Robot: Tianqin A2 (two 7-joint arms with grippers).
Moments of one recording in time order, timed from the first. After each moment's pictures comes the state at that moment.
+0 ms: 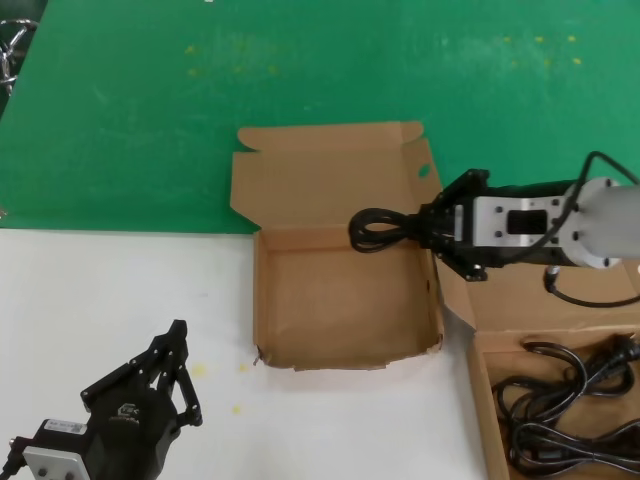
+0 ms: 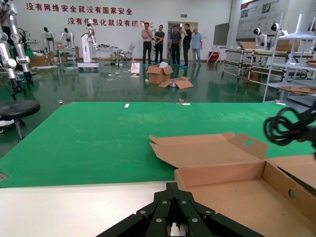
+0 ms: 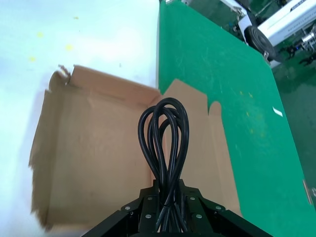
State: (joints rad) left arm -0.04 -0.29 1.64 -1.57 -1.78 0.01 -0.02; right arm 1.21 0.37 -2.13 1.13 0.99 -0.96 0.02
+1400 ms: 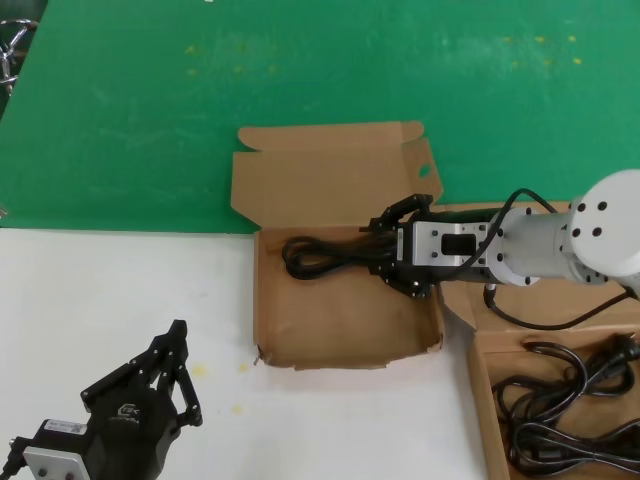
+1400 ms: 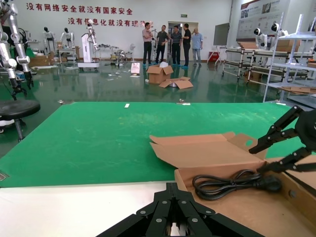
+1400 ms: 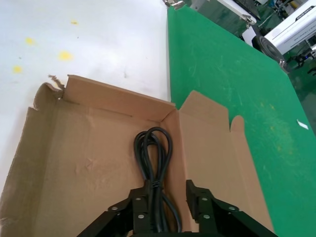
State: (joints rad) left arm -0.04 -0.29 1.64 -1.57 -1.78 0.01 -0.02; right arm 1.30 0.15 -2.17 0.64 1.17 -0.76 -0.31
